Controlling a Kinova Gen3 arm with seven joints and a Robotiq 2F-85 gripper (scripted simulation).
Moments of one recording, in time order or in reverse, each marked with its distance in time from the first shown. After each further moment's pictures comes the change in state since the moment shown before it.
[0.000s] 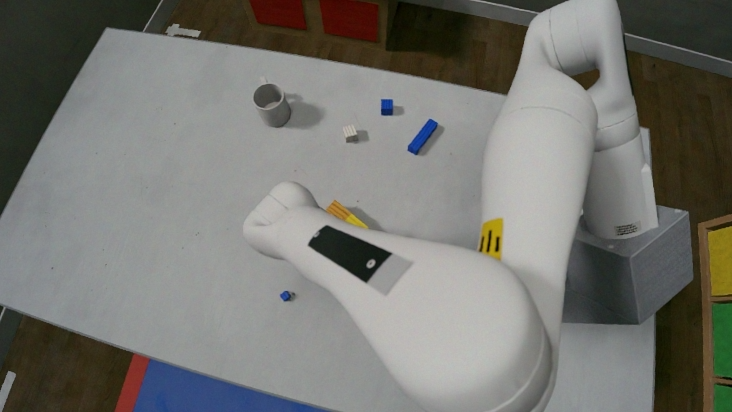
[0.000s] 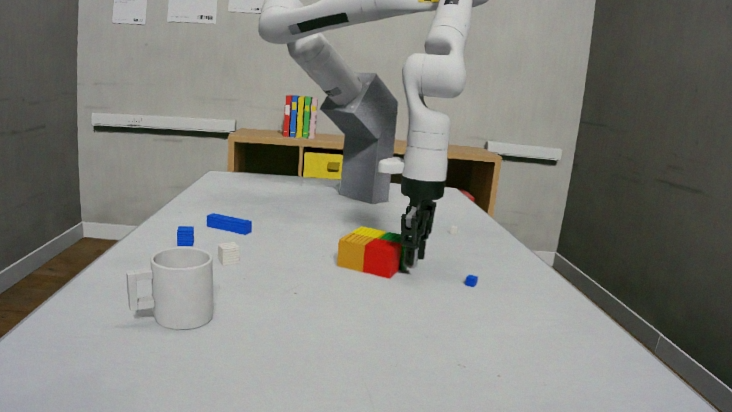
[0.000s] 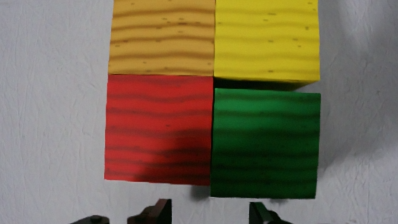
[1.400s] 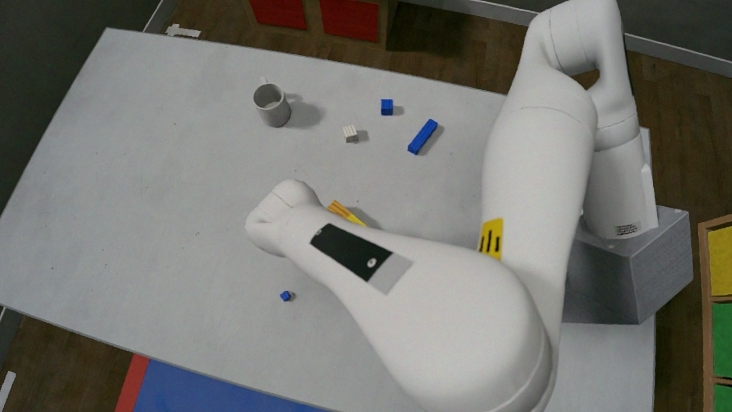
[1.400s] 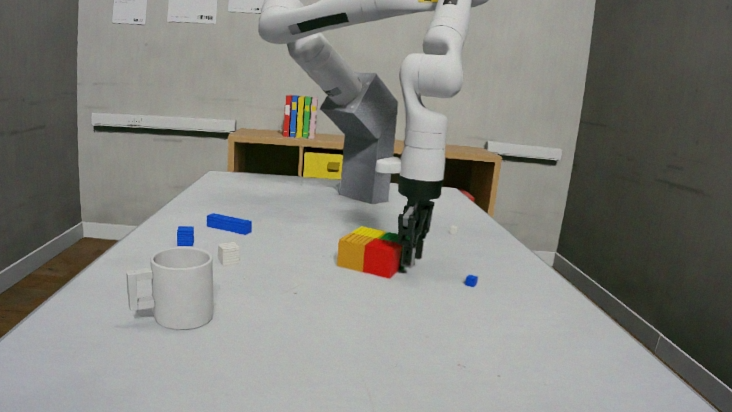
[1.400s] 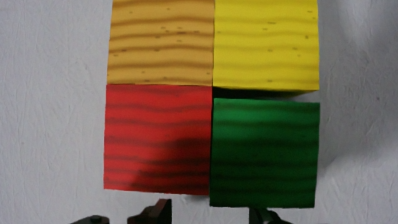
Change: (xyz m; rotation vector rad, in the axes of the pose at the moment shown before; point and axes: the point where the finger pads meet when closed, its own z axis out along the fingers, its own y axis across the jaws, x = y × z) arm 0.005 0.000 0.000 -0.001 -0.001 0.001
